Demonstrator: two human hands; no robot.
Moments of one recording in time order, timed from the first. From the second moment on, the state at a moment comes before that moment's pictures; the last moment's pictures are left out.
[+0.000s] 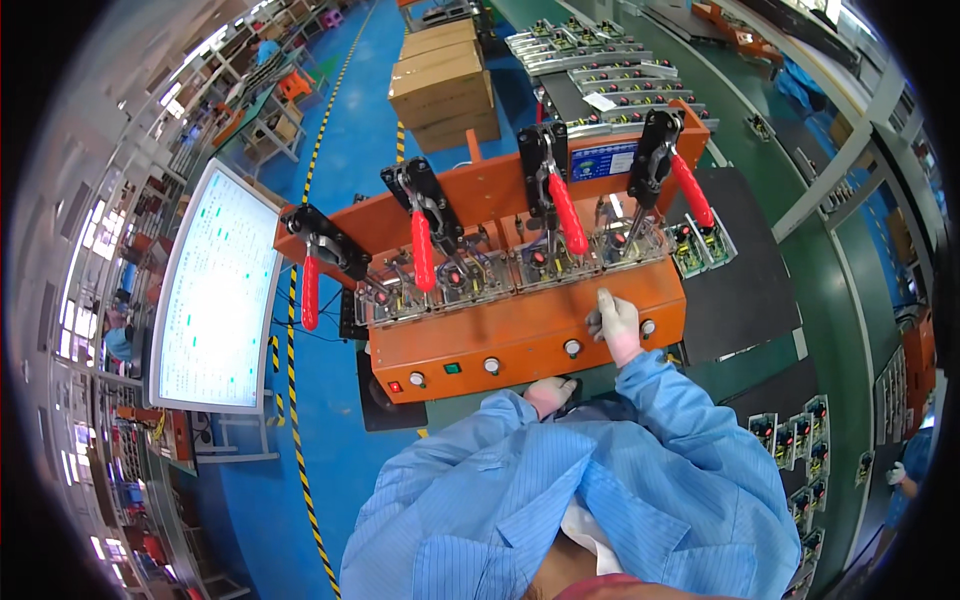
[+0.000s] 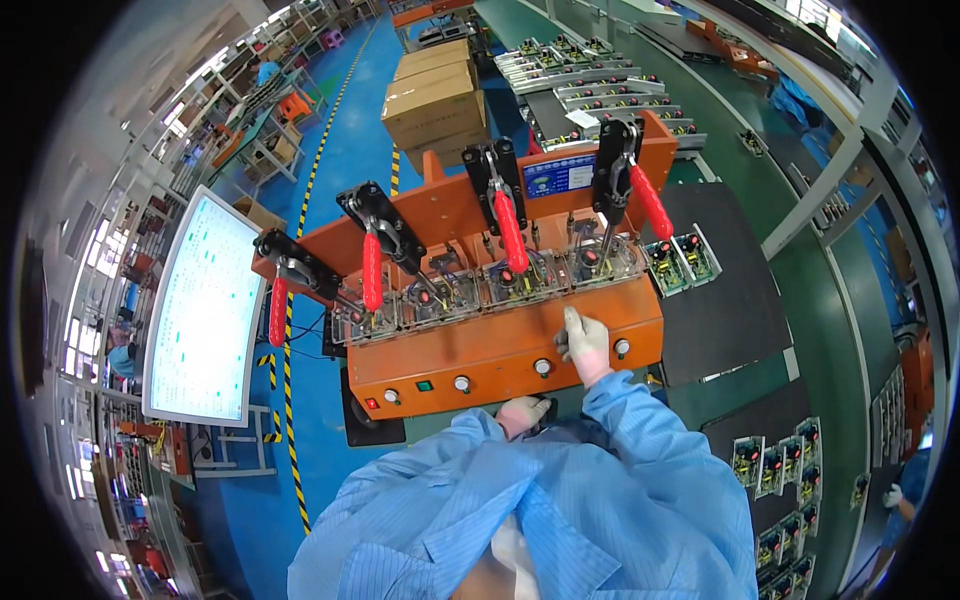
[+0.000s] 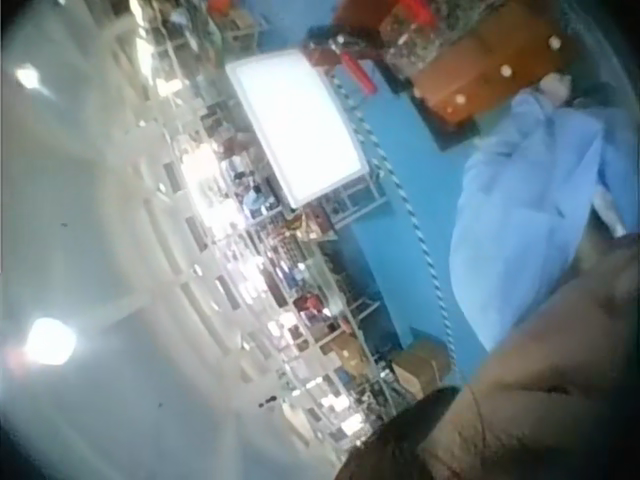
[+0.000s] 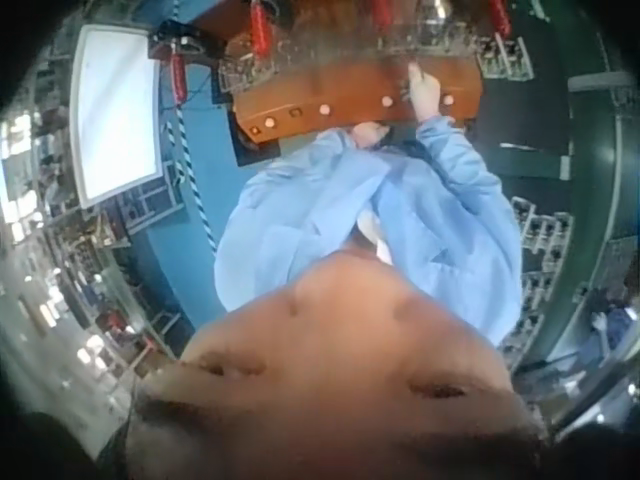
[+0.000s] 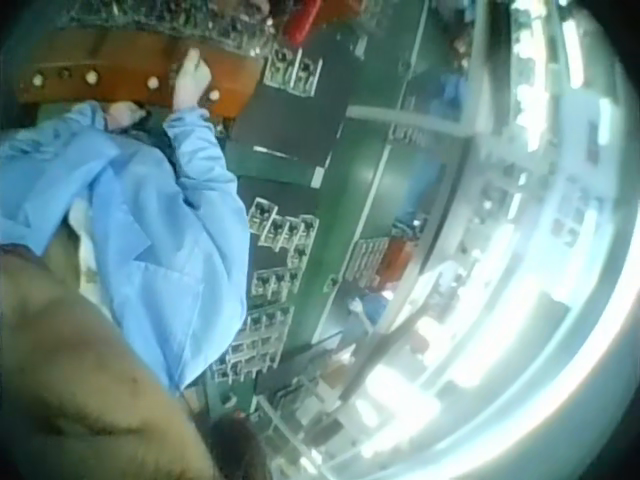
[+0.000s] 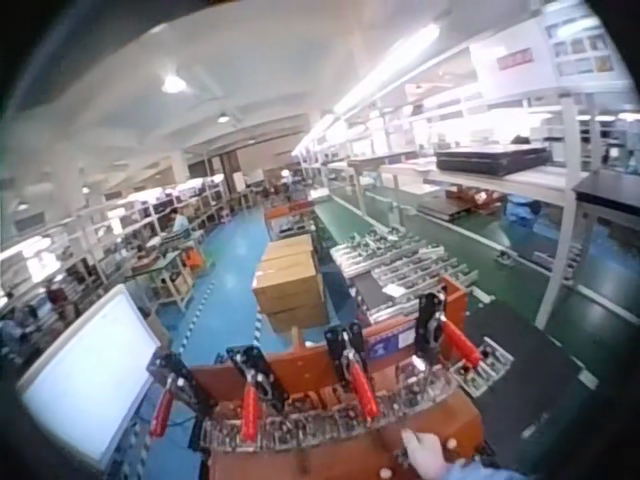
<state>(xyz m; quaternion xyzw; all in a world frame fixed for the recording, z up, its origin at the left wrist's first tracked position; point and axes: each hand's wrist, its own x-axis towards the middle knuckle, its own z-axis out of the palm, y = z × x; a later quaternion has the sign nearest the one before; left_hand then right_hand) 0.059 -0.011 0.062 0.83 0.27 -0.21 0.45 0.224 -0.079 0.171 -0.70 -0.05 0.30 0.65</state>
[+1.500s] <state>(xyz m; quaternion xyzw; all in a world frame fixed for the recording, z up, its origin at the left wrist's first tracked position) 0.056 -0.007 0.062 0.67 0.37 -0.23 0.61 0.181 -0.141 0.074 -0.69 -0.16 0.58 0.40</state>
